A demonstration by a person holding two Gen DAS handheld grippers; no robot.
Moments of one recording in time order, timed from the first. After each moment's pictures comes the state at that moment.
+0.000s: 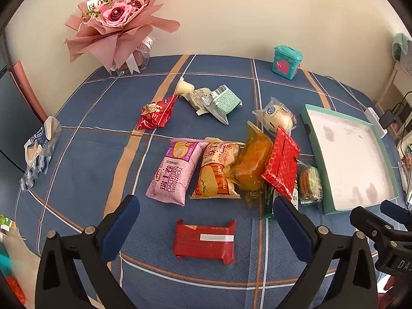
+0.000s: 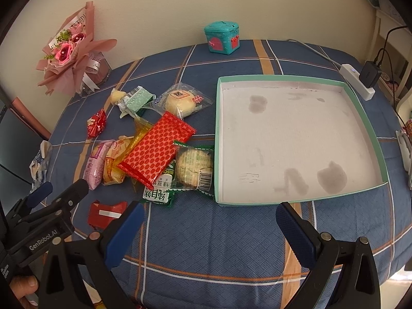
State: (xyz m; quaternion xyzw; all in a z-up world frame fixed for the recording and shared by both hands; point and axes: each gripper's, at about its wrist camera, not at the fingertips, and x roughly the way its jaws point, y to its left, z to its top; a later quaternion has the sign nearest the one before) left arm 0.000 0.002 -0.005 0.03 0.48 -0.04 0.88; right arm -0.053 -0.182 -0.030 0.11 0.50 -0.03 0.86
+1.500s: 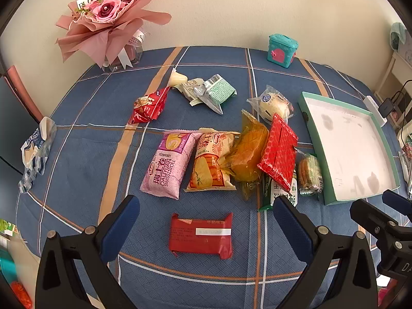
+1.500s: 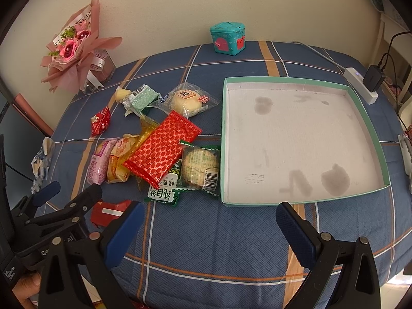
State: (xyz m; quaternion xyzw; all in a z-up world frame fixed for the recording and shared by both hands) left arm 0.001 -0.004 -0.014 0.04 0.50 -0.05 0.86; right arm -0.052 -0.176 -0.029 0.10 0.50 -0.02 0.86
